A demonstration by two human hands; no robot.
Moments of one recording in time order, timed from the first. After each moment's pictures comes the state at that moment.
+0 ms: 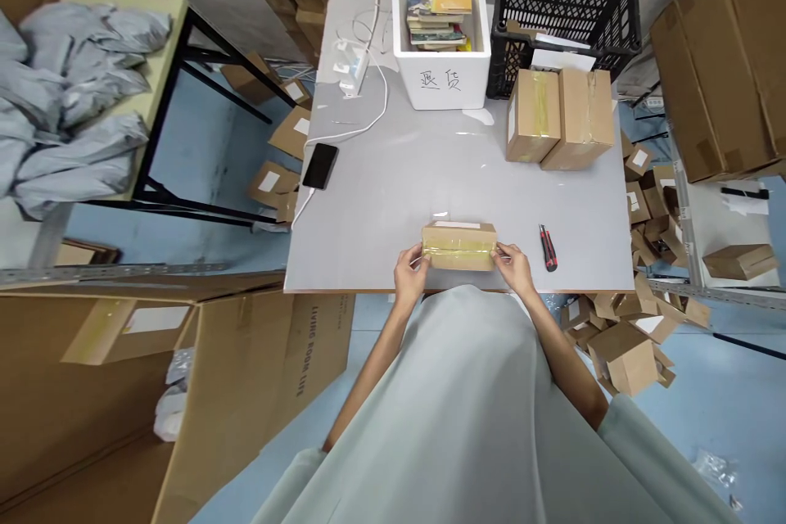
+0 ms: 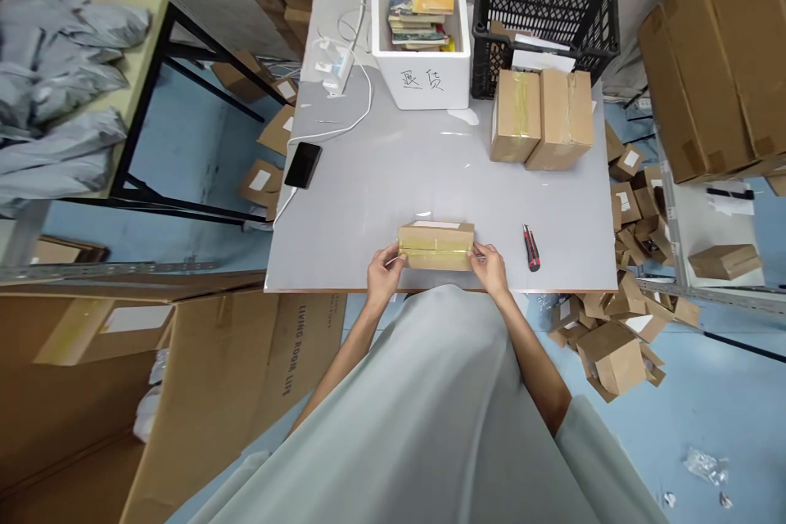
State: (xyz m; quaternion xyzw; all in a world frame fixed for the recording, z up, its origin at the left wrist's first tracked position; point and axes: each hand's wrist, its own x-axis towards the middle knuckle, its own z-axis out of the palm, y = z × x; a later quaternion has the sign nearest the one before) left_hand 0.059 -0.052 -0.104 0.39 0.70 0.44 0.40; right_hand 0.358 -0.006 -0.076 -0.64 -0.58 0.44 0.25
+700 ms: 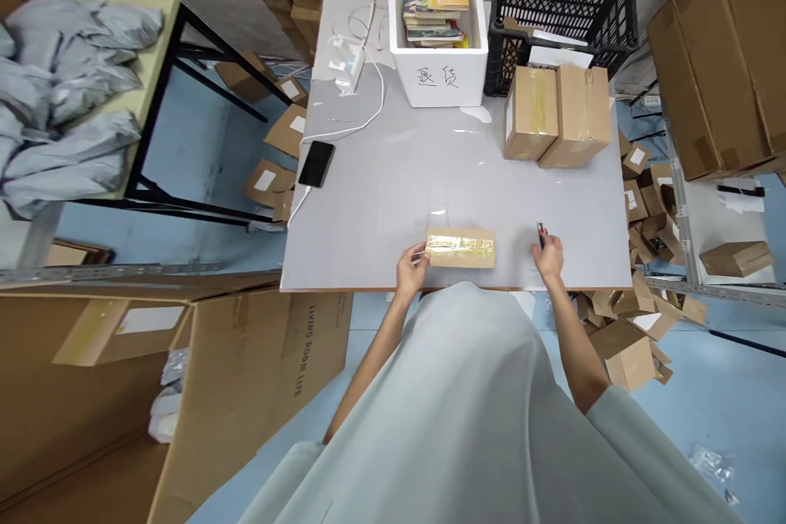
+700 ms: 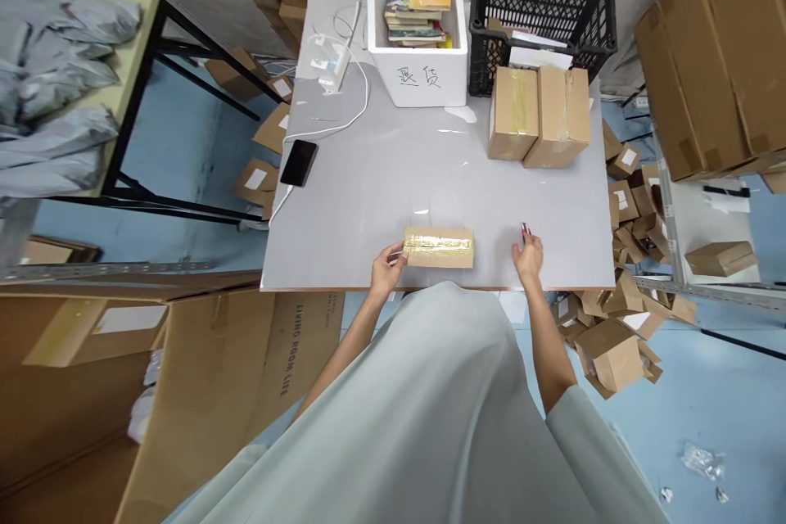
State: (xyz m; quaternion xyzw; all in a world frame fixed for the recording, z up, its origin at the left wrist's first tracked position) left_hand 0.056 -0.044 -0.126 0.37 0.71 0.40 0.46; right_hand 0.457 0.020 -0.118 -0.79 -0.55 0.23 0.13
